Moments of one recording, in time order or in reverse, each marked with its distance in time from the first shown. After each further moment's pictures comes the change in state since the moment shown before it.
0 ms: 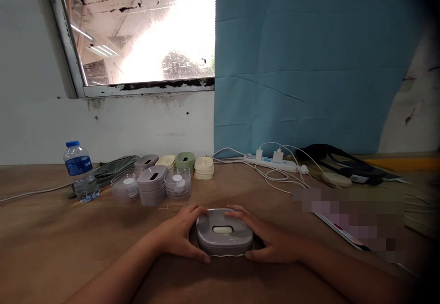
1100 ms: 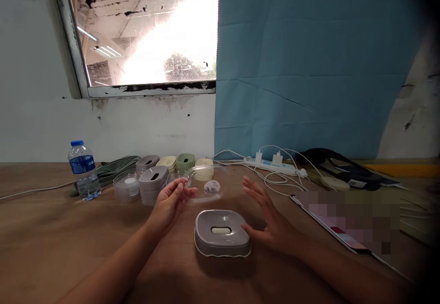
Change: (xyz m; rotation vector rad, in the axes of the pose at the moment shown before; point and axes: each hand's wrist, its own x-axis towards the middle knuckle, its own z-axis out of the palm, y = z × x) left_hand 0.013 0.009 -0.013 -1.290 0.731 -0.103; right_hand 0.001 -0.009 -0.006 -0.340 0.630 -0.157
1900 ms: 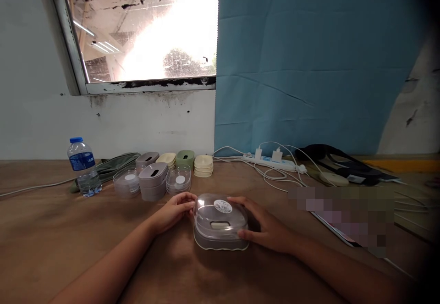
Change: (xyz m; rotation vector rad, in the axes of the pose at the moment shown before) left_hand 0.004 -0.028 -0.024 0.194 -0.272 -0.331; right_hand -0.002 -0.004 0.006 0.337 -0.259 0.165
